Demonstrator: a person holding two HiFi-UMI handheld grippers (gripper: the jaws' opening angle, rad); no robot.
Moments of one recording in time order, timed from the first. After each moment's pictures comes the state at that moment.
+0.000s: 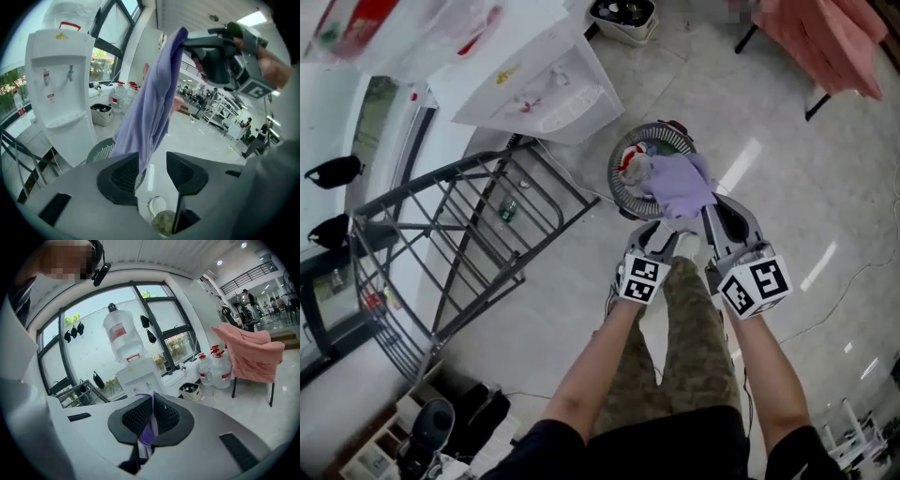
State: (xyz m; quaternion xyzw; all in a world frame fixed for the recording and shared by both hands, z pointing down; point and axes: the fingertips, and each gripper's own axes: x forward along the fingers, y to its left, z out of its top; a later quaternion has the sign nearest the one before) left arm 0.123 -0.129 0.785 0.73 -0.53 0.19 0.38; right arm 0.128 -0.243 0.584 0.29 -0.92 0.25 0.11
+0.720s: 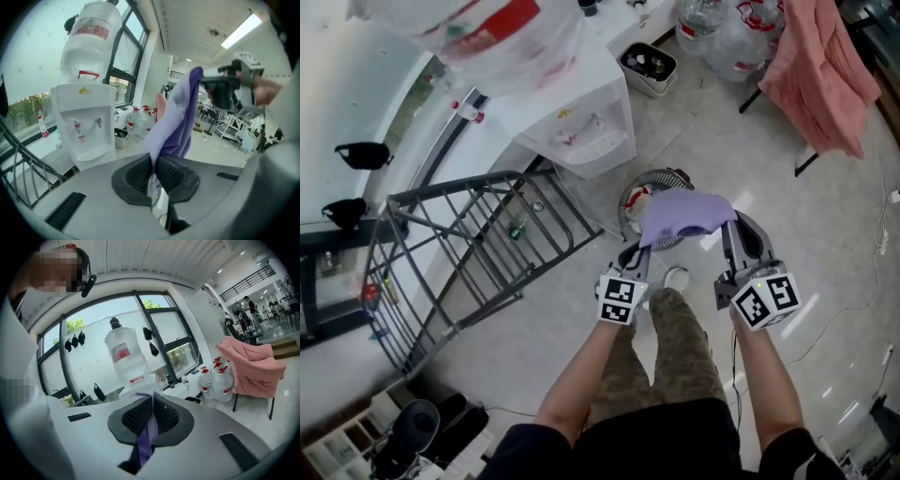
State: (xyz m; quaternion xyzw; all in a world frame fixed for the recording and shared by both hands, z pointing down) left arm 0.029 -0.151 0.643 0.70 -0.63 0.15 0.30; right arm 0.126 -0.280 0.472 0.30 -0.92 0.24 0.06
